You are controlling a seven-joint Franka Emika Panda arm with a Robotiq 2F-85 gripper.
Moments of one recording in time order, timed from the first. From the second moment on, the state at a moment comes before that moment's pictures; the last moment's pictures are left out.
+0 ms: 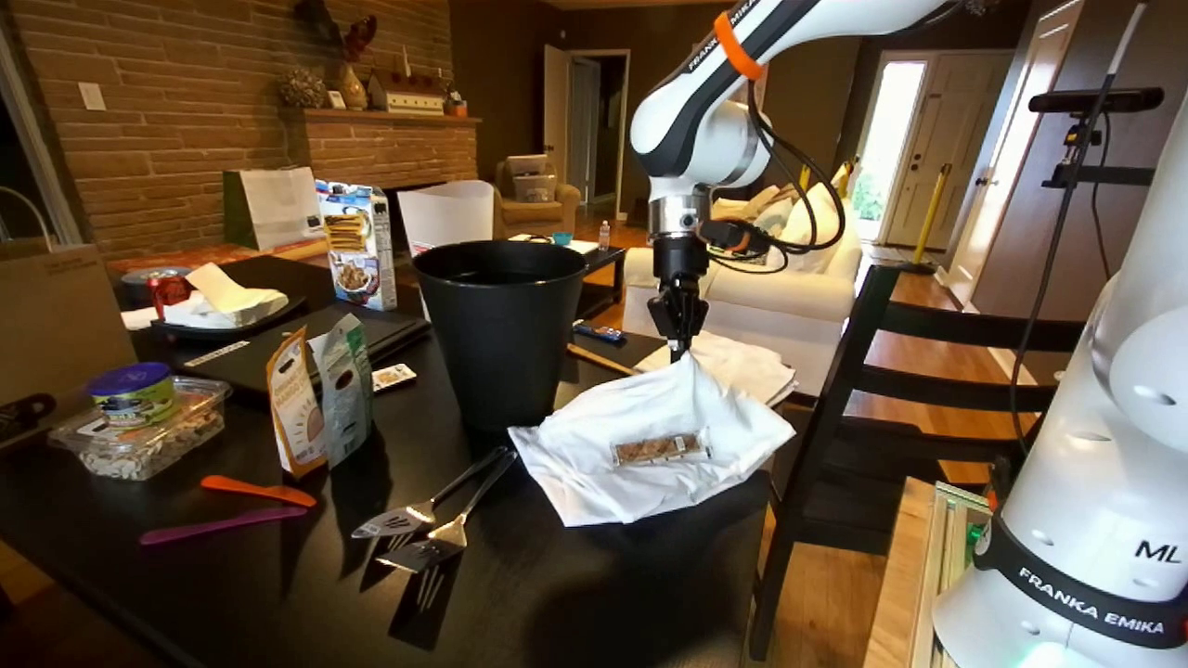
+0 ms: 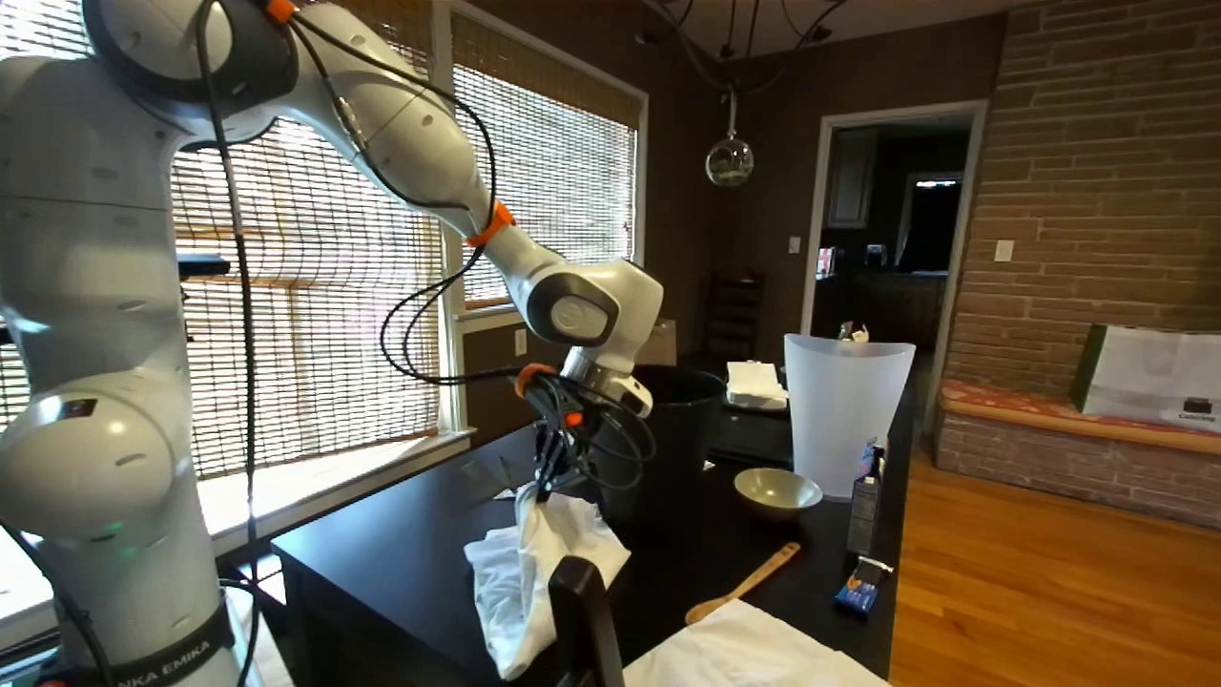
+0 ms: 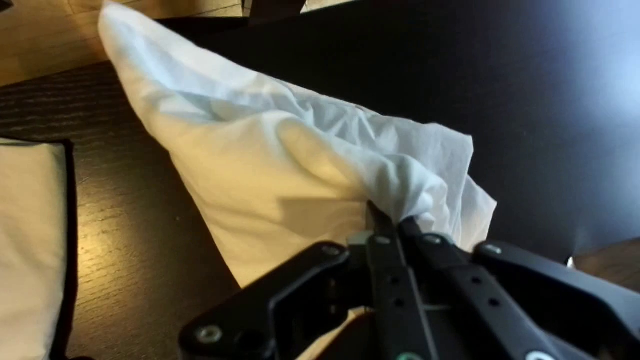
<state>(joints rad) -0.14 0.05 -0.15 -2.30 0.21 2.00 -0.33</state>
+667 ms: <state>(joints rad) -0.14 0.05 -0.14 -2.41 0.16 2.00 -0.47</state>
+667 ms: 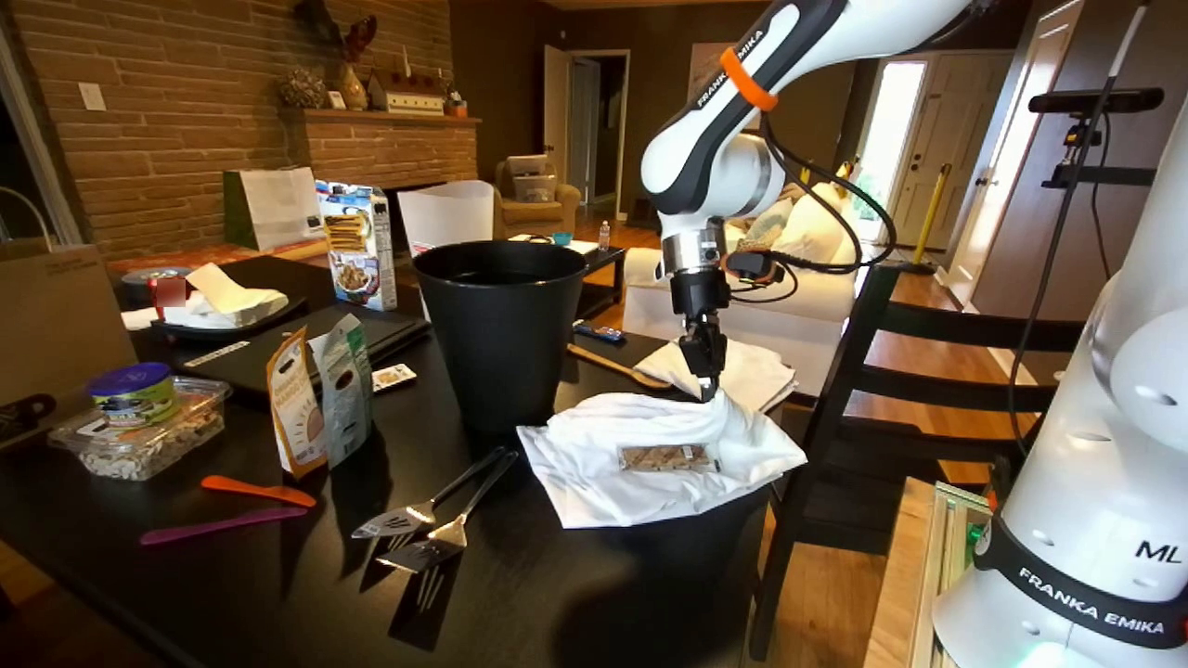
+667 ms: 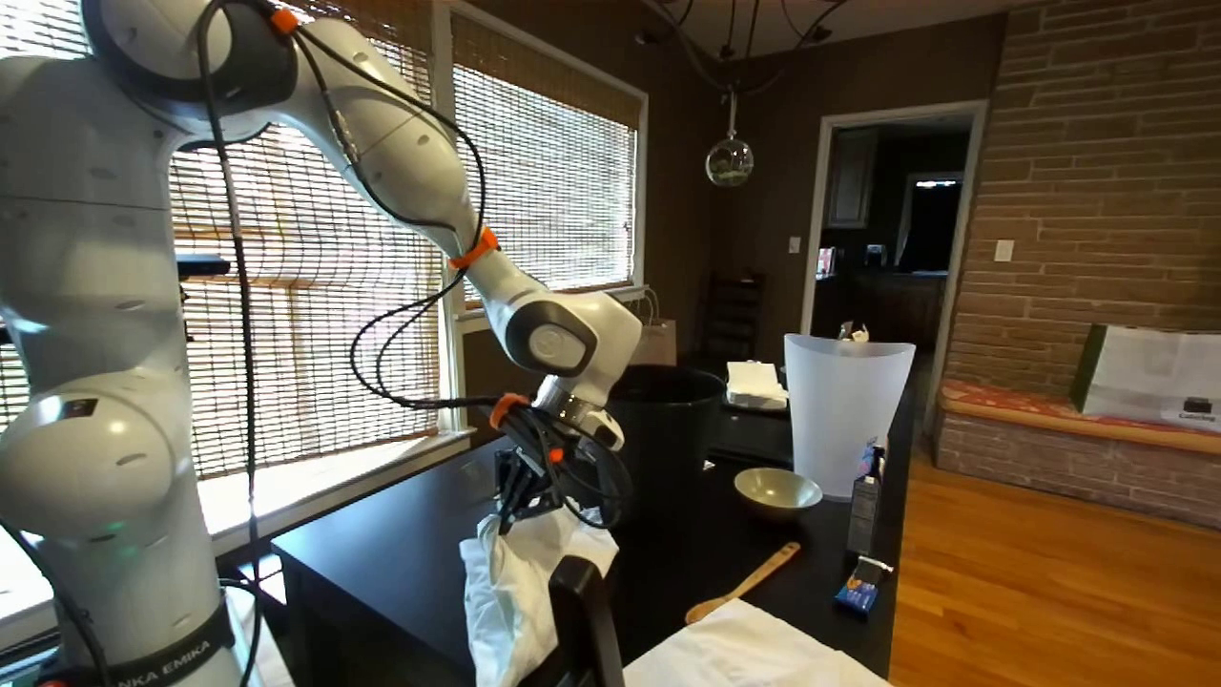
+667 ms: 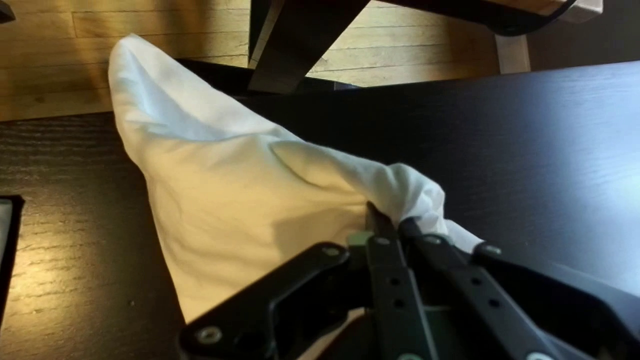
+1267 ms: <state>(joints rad) -0.13 0.05 -0.12 -2.49 0.05 2.08 -0.45</state>
